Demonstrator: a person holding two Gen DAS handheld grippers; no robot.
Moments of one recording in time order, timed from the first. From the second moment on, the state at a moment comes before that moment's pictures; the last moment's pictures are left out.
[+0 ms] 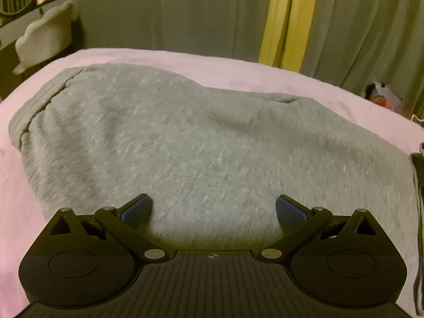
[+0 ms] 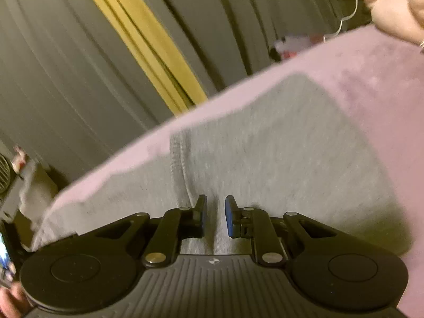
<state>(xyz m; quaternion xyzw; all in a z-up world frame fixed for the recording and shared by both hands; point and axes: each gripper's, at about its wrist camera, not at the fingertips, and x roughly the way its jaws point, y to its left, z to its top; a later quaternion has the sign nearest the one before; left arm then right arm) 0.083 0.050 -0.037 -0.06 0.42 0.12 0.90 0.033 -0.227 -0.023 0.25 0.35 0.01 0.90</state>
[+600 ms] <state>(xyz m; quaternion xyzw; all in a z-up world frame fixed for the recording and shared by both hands) 0.076 0.050 -0.030 -0.08 0.41 0.09 0.91 0.025 -0.194 -0.028 0.22 0.40 0.06 0.89</state>
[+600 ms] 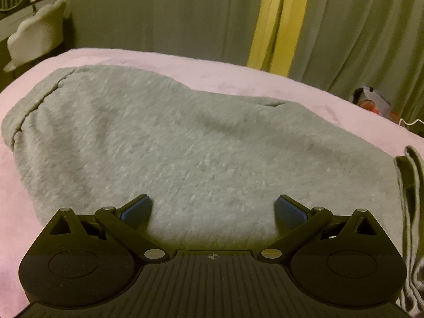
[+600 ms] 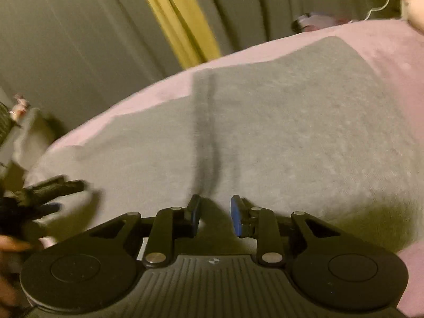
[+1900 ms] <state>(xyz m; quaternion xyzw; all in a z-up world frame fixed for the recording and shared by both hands) 0.137 -0.115 -0.037 -0.15 0.51 -0.21 0.82 -0.021 -0.295 -0.023 0.25 0.43 -0.13 0.86</state>
